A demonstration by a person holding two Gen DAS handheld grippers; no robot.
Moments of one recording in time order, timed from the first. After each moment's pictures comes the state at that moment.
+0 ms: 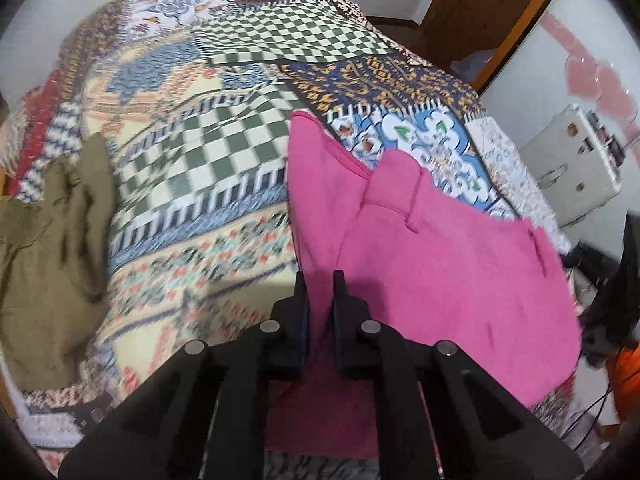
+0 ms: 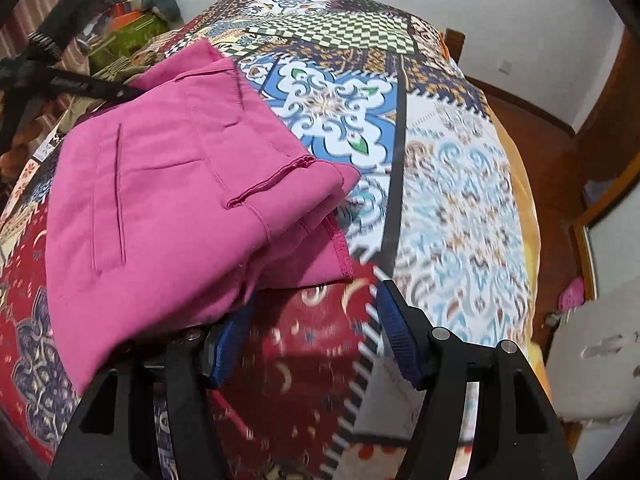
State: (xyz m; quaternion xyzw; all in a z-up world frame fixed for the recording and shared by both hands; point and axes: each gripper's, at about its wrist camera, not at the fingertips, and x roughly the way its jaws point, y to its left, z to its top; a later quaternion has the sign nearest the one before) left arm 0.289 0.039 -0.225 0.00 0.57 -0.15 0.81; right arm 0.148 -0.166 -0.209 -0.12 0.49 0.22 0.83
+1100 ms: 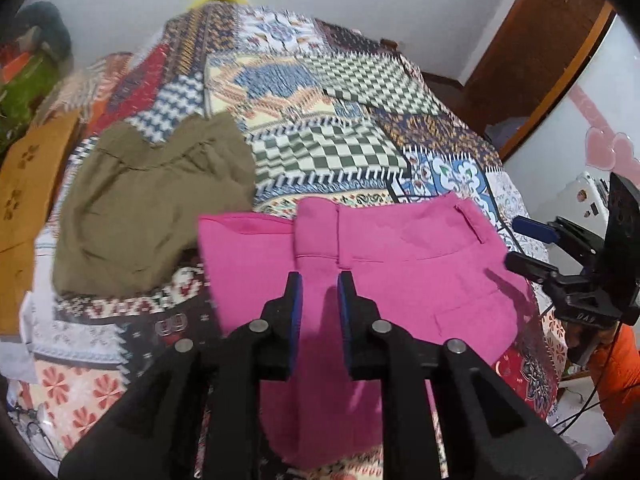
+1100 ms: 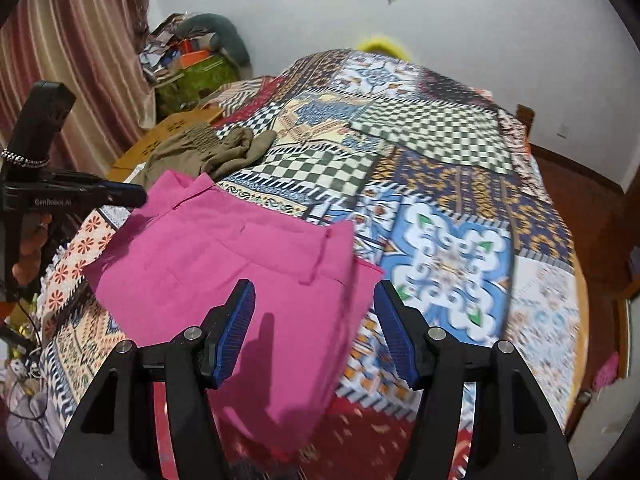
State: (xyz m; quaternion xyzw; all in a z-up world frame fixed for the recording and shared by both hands) left arm 0.217 0.128 -0.177 -0.09 0.52 -0.07 0.85; right arm 0.179 -0.066 -0.150 -0.08 0.41 0.34 0.84
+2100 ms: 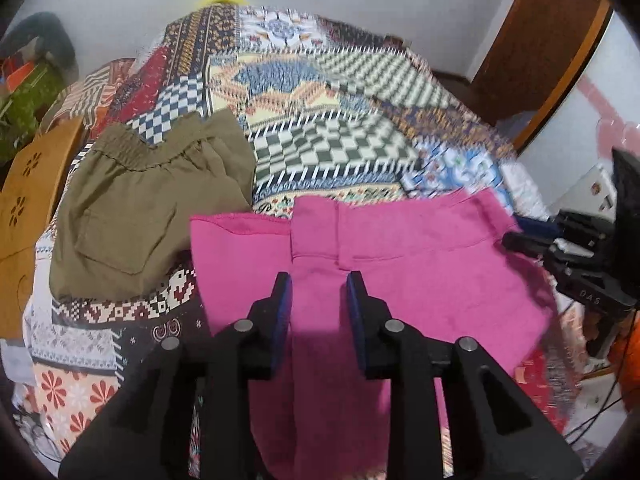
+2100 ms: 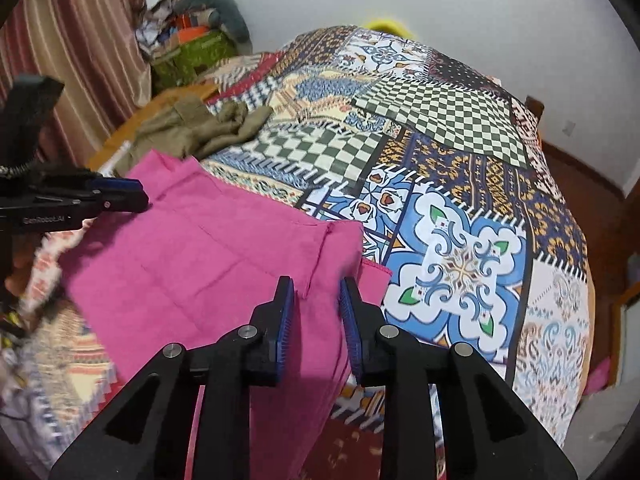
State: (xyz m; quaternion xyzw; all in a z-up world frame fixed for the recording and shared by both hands) left arm 0.213 0.122 -0.182 -0.07 0.50 -0.05 0.86; right arm 0.192 -0.060 -0.157 -0.10 0.44 0.34 0.83
